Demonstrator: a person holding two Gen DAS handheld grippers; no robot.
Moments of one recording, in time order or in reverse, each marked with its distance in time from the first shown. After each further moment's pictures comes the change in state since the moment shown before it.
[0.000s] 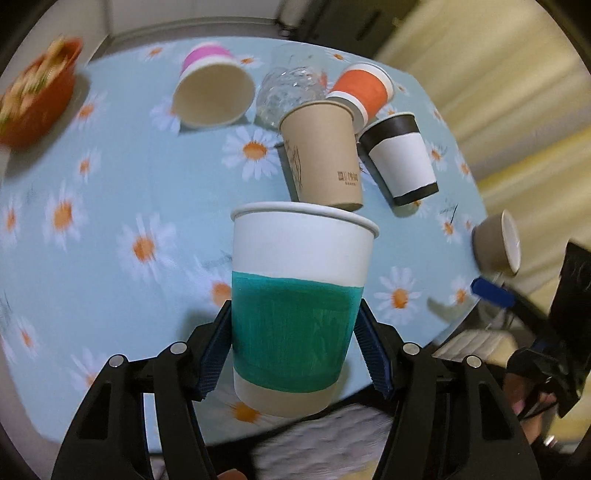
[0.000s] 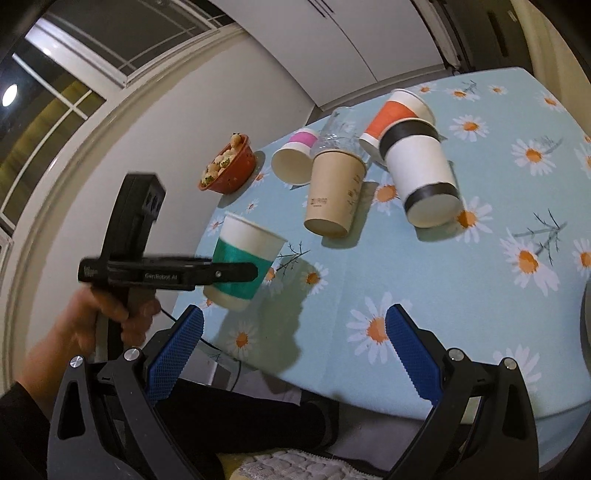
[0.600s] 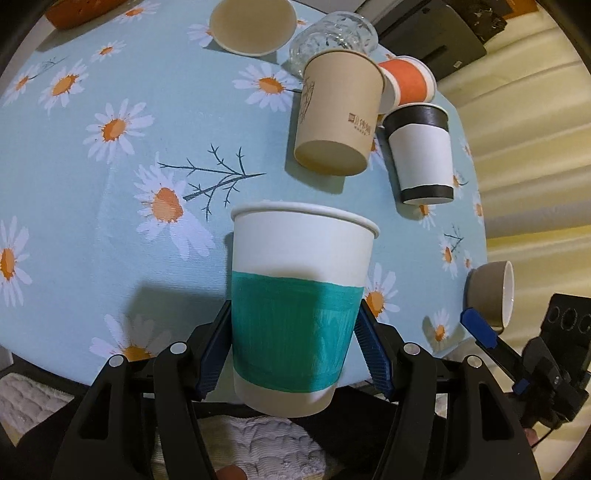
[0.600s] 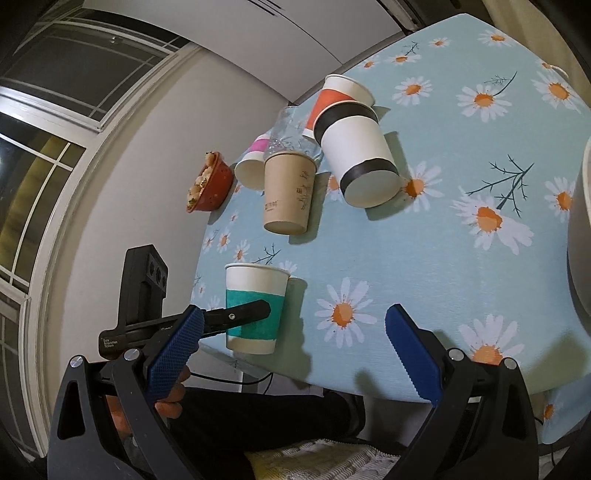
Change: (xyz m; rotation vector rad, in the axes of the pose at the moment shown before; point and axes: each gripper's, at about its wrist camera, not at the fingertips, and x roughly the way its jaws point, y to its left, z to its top) left arm 0.042 -0.020 -0.028 -0.298 -0.017 -0.032; right arm -0.023 -0.055 0.000 0.204 0.016 0.053
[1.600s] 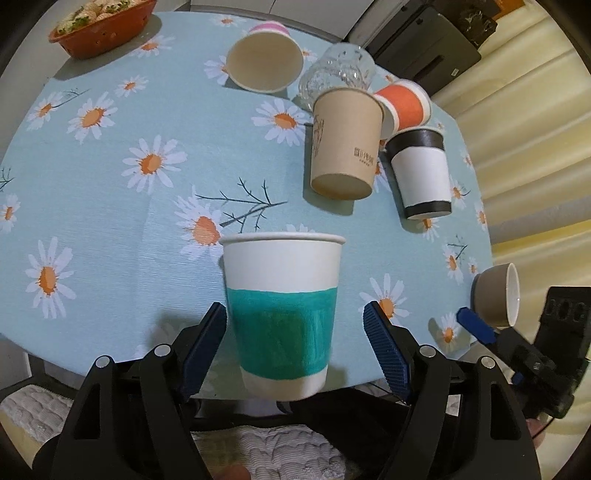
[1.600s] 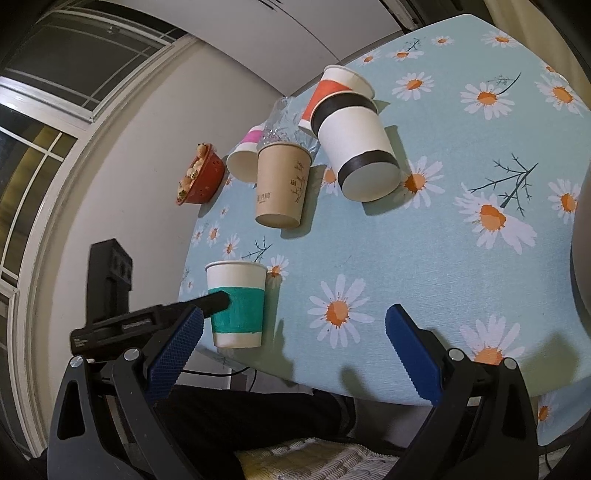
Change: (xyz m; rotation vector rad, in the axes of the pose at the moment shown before) left arm -0.033 0.001 0.000 0.036 -0.082 0.047; right arm 0.018 0.000 0.001 -0.025 0.027 -0.044
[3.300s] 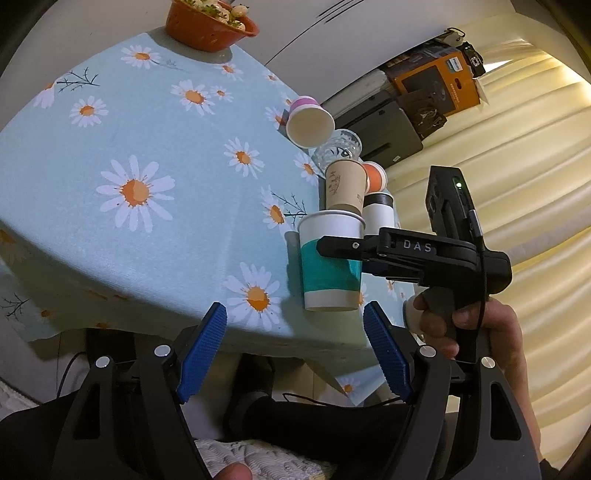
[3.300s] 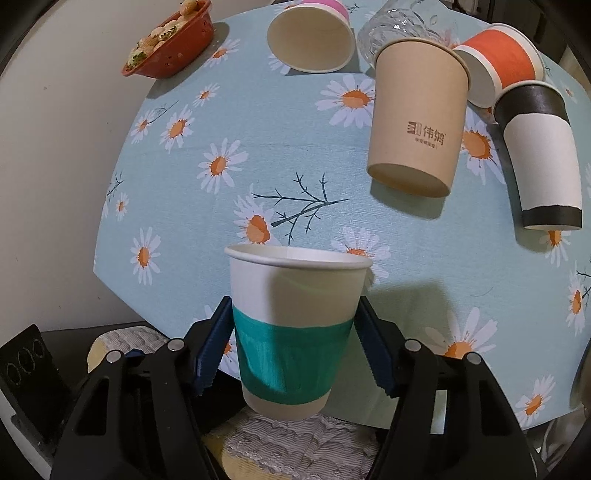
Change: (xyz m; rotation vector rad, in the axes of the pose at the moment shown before) left arm -0.063 0.126 -0.093 -0.145 -0.282 -0.392; right arm 0.168 0.121 0.018 -0.224 0.412 -0.406
